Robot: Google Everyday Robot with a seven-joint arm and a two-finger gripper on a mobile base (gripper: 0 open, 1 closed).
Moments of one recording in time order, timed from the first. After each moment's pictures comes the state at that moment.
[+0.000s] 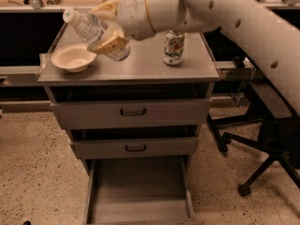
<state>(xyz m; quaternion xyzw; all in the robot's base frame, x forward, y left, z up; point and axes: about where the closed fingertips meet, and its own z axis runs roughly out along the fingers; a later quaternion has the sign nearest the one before) 0.608 0.110 1.015 -0.68 0.42 0.17 0.57</state>
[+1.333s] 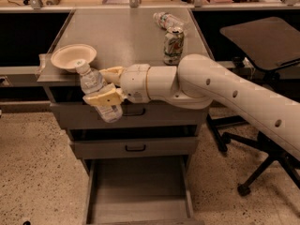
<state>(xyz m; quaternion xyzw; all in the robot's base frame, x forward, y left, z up) 0.557 0.120 0.885 -0.51 0.57 0.35 0.54</state>
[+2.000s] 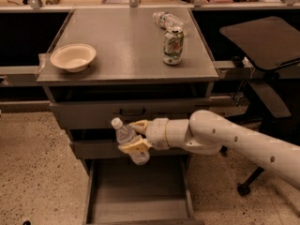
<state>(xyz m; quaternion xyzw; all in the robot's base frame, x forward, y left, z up) 0.546 0.055 0.677 -0.50 0.65 0.33 0.47</state>
